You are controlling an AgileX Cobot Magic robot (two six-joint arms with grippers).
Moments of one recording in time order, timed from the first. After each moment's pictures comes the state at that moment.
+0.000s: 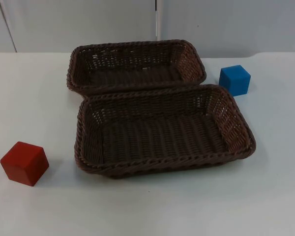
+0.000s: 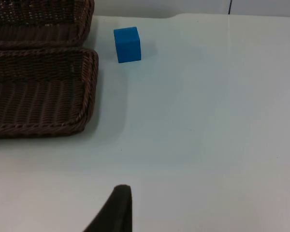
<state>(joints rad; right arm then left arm) 0.12 0.00 -0.52 0.01 1.08 -0.01 -0.04 0.89 -0.64 -0.06 0.79 0.06</state>
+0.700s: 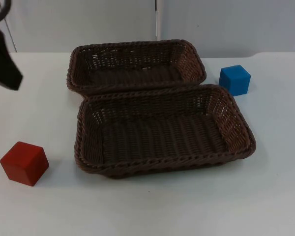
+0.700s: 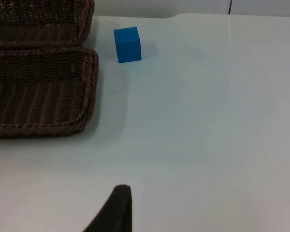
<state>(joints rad) 0.12 0.00 -0.52 0.01 1.08 -0.01 -0.04 1.33 -0.90 -0.34 0.78 0.40</state>
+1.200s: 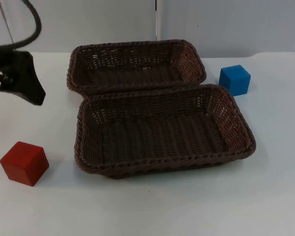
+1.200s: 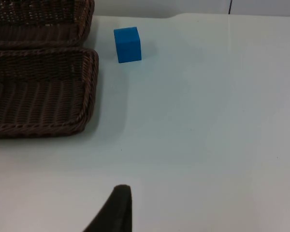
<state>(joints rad) 0.12 0.00 -0.52 0.01 1.08 -0.01 -0.04 1.54 -0.91 -0.39 0.66 0.43</state>
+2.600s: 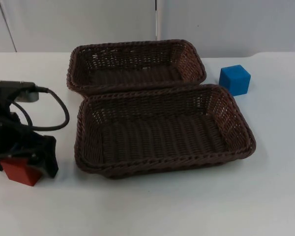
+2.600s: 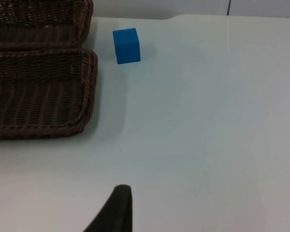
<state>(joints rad) 0.12 0.00 -0.52 0.01 1.08 -0.02 -0.04 1.98 -0.92 -0.38 0.47 0.52</state>
